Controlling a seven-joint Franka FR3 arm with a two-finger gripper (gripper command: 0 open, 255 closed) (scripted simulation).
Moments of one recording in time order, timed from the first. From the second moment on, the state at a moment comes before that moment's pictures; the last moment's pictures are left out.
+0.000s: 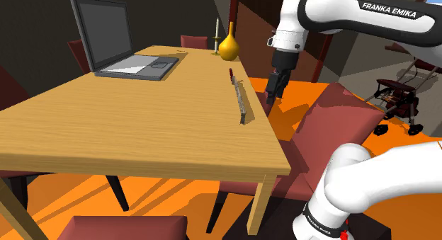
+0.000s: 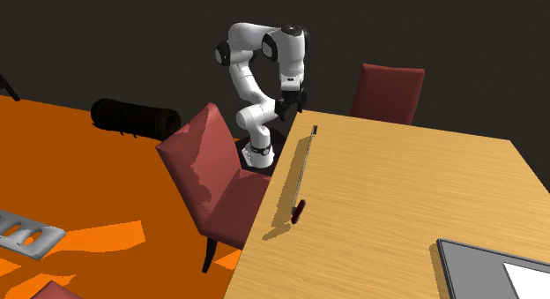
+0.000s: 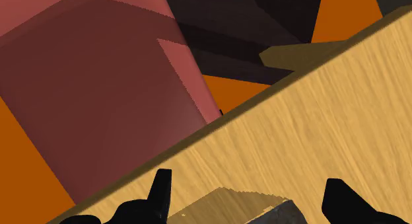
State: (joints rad) arm 0.02 -0.82 -0.06 -2.27 0.02 1.42 -0.10
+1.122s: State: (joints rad) arm -0.21 -0.27 0.06 -1.92 0.01 1.60 0.62
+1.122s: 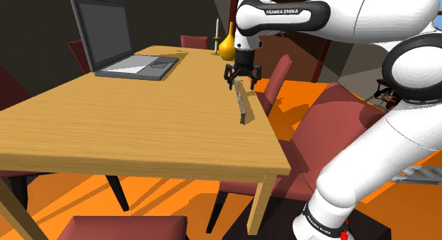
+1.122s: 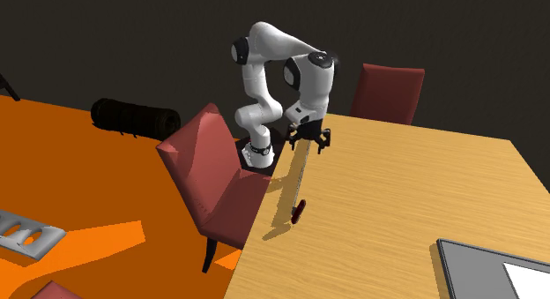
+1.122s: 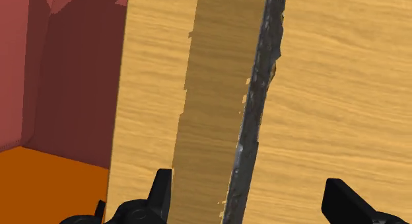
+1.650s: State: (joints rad) arm -0.23 -0.22 0.06 -1.96 0.00 1.69 0.71
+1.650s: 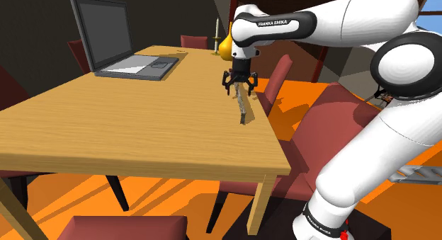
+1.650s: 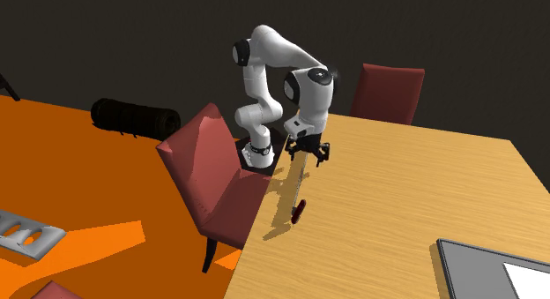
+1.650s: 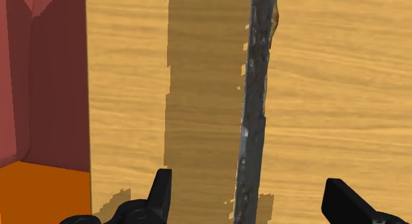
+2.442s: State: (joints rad) arm -0.23 -0.22 0.06 -1.98 0.00 1.71 0.71
